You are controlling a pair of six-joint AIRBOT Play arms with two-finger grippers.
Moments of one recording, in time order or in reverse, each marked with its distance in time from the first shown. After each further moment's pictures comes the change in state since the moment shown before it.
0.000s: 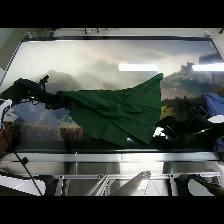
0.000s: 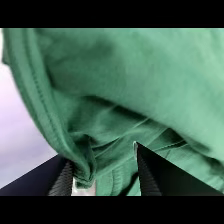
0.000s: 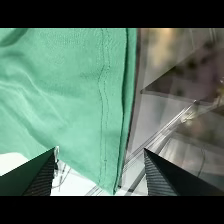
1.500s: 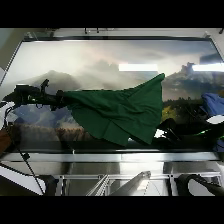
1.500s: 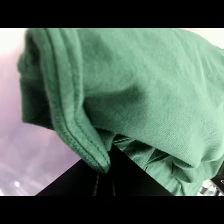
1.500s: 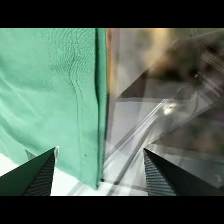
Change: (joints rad) left arm 0.078 -0.137 0.008 -0.264 0.061 0.150; right arm 0.000 -0.014 -0.003 -0.092 -0.004 0.083
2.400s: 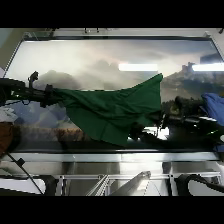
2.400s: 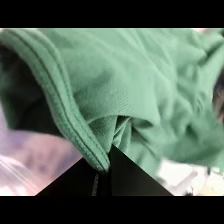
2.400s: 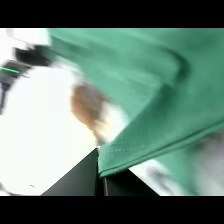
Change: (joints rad) left arm 0.064 0.215 0.005 -0.012 0.207 -0.001; right arm 0.034 -0.155 0.011 0.775 0.304 -0.497
